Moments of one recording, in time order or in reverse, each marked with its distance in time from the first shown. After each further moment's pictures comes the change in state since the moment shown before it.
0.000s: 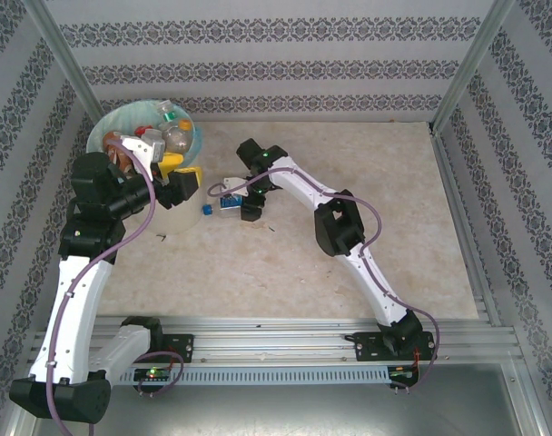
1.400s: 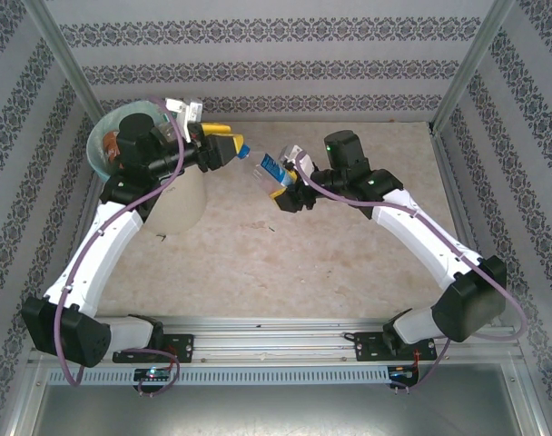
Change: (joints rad) left arm -0.188 0.342 0.155 0.349 0.083 -0.320; right arm -0.127 -1.199 -1.130 0.647 -0.362 0.604
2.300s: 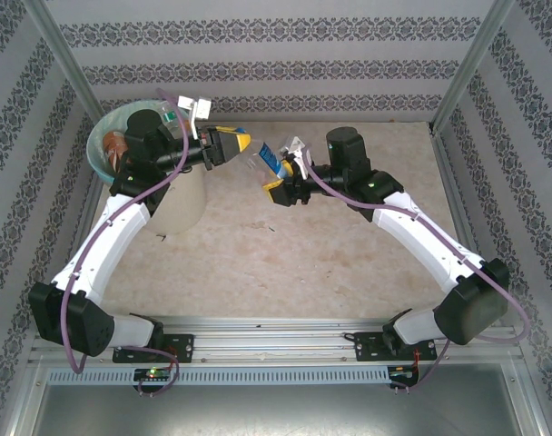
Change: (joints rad) left arm -0.021 0.064 0.012 0.107 0.142 -0.157; right arm 0.024 -0.018 -0.010 0.150 -0.045 0.118
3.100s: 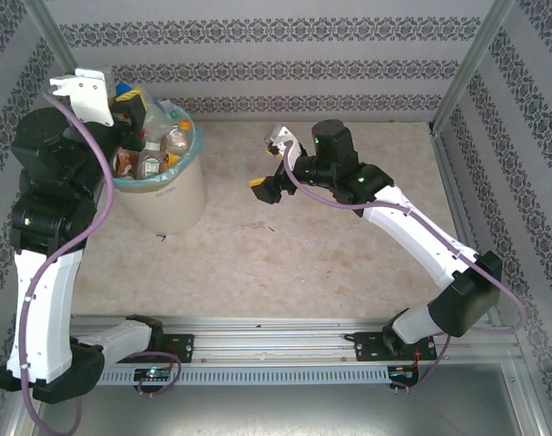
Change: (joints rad) left arm 0.061 -0.194 0.518 -0.734 -1.009 0.591; right arm 0.084 0.064 0.132 -0.022 0.235 -0.056
